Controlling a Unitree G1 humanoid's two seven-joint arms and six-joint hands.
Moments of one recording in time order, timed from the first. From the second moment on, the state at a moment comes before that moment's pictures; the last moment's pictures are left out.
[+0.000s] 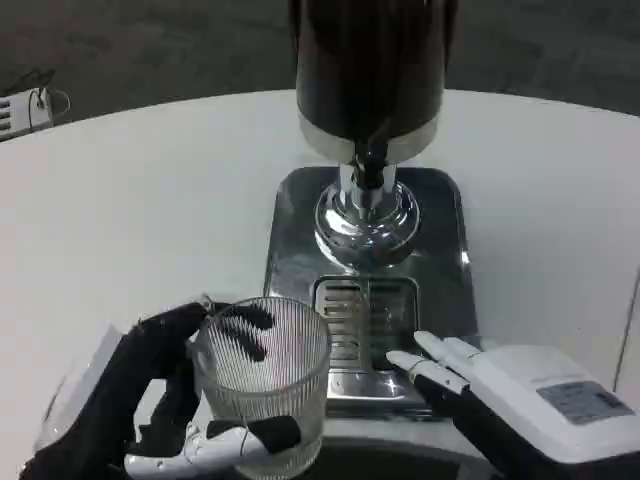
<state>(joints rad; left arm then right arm) 0.05 0.35 0.11 -0.14 0.16 -0.51 -0.12 0.09 -0.36 0.13 -0.96 -0.94 0.20 0.75</state>
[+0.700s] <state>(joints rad) 0.06 0.35 0.11 -0.14 0.16 -0.51 -0.12 0.09 -0.36 0.12 -0.96 -0.94 0.20 0.75</state>
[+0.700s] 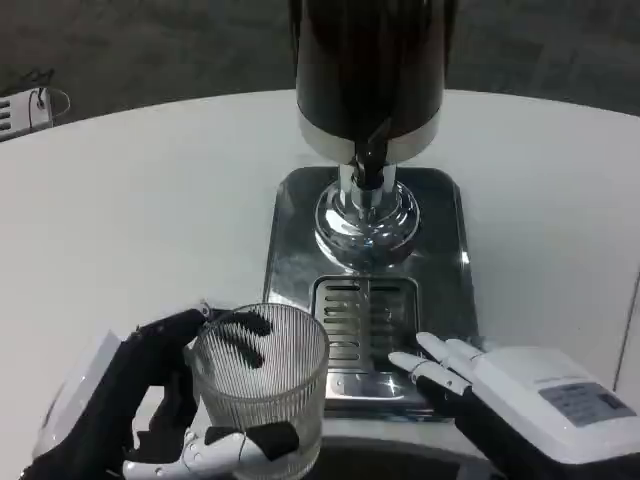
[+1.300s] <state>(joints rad) 0.00 0.33 0.10 -0.08 0.19 -0.51 -0.11 0.08 -0.35 0.12 -0.96 -0.96 0.20 0.75</state>
